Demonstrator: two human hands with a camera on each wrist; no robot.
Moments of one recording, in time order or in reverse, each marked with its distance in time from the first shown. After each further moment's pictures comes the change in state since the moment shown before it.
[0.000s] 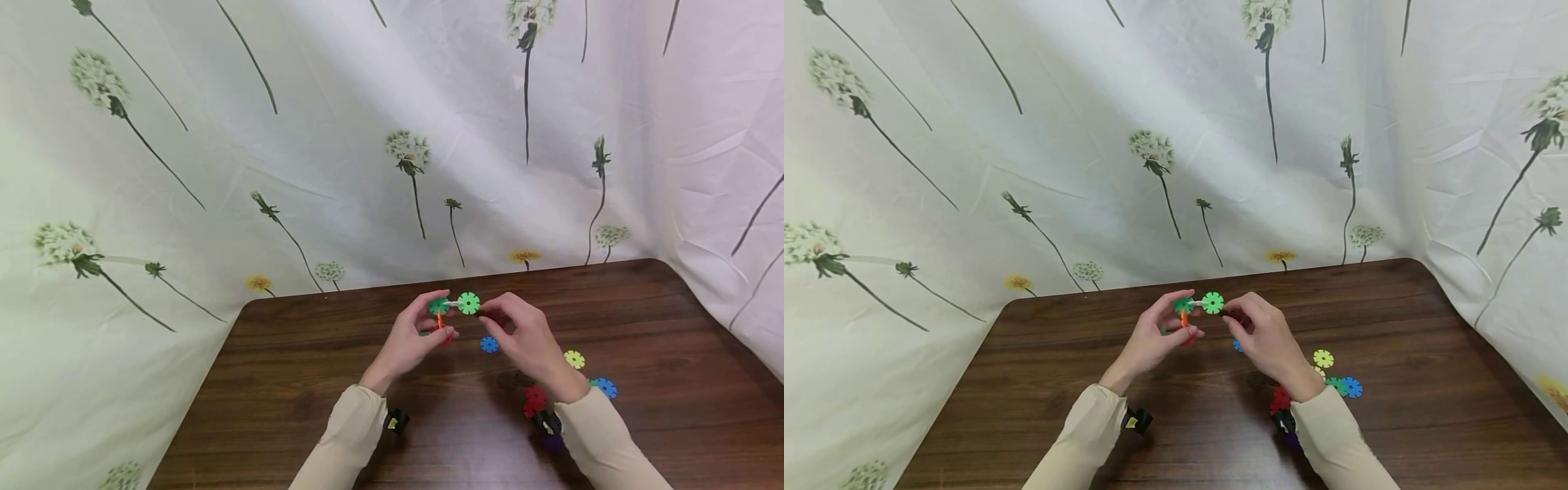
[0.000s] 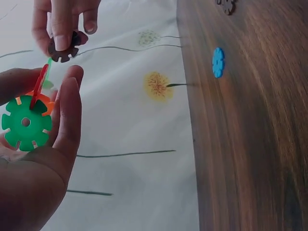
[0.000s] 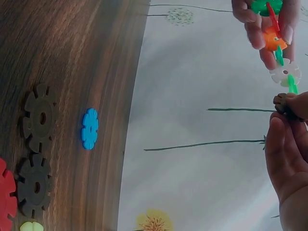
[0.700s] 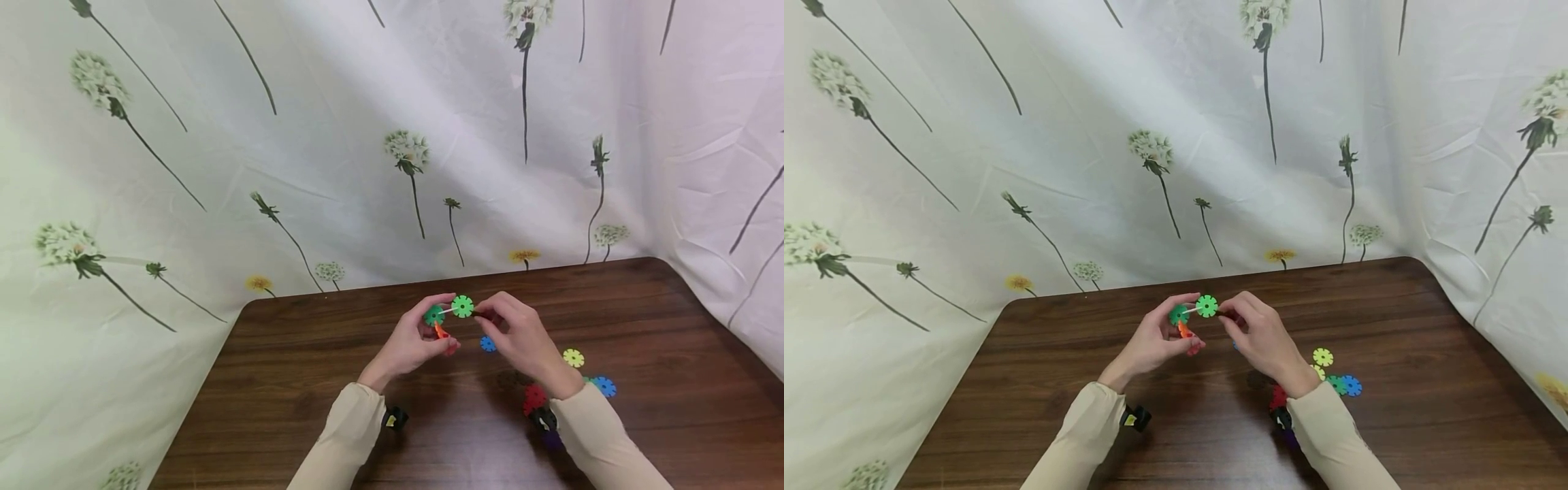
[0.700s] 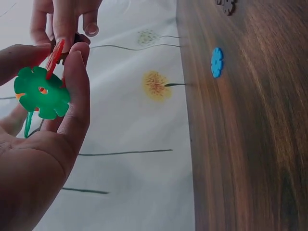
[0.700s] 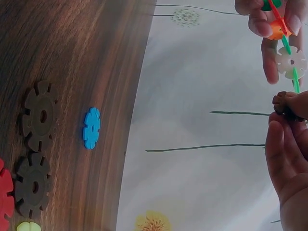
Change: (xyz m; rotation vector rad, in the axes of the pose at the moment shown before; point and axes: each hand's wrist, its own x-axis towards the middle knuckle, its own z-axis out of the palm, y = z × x) left_hand -0.002 0.002 -0.003 0.045 -0.123 0.011; right_hand 0.002 0.000 0.004 -0.028 -0.032 -0.019
